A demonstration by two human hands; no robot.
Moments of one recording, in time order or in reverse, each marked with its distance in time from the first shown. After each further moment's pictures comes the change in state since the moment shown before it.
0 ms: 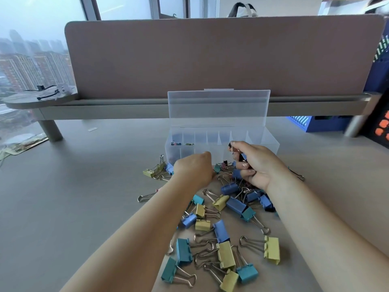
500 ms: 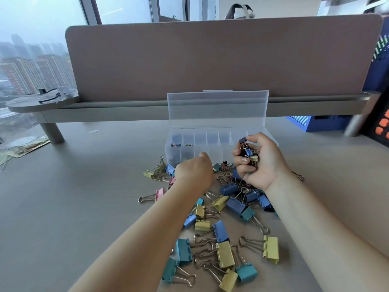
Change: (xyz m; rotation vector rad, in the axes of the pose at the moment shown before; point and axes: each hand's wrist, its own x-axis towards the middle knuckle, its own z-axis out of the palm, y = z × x) left_hand -0.005 0.009 0.004 0.013 0.027 -0.081; right_hand 0.003 -0.002 -0.011 0.486 -0.226 0.133
